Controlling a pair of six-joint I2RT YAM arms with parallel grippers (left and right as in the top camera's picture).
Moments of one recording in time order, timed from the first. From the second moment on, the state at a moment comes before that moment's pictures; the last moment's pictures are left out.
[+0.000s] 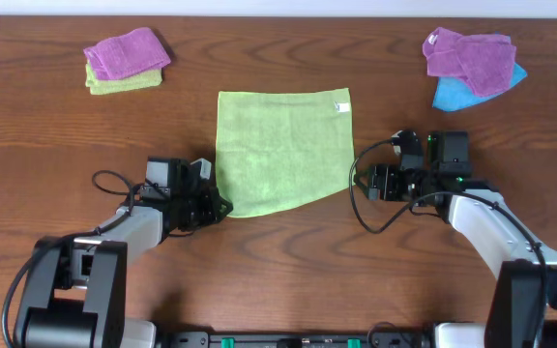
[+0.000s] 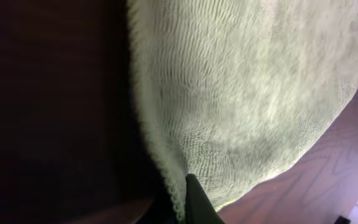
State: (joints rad) left arm -0.11 1.62 0.55 -0.05 0.63 -0.44; right arm 0.00 1.54 0.74 -0.30 -0.51 0.13
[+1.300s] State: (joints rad) left arm -0.11 1.62 0.97 -0.01 0.78 -0.72; right arm 0.00 1.70 0.74 -0.21 -0.77 0.09
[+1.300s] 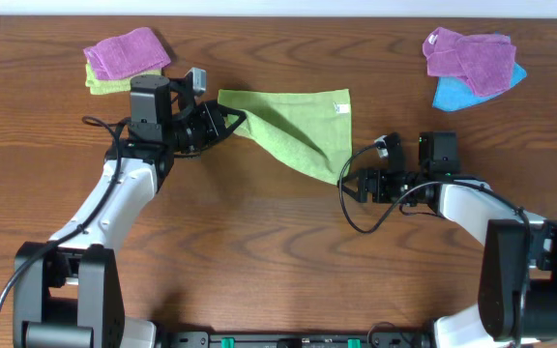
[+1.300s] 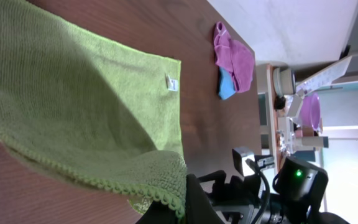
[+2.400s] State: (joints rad) left arm -0.11 1.62 0.98 -0.02 0.78 -0.72; right arm -0.06 1.09 0.41 -0.25 -0.75 0.06
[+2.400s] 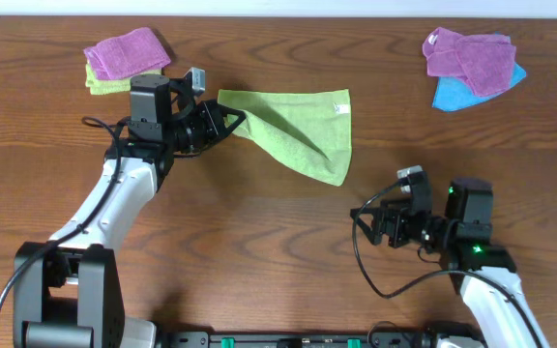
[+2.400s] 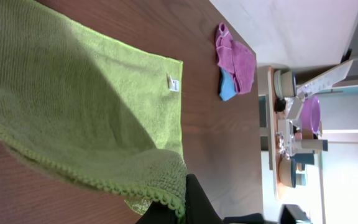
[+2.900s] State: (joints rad) left arm -0.11 1.62 0.98 -0.02 0.78 -0.72; right arm -0.06 1.49 0.41 0.17 -0.91 0.26
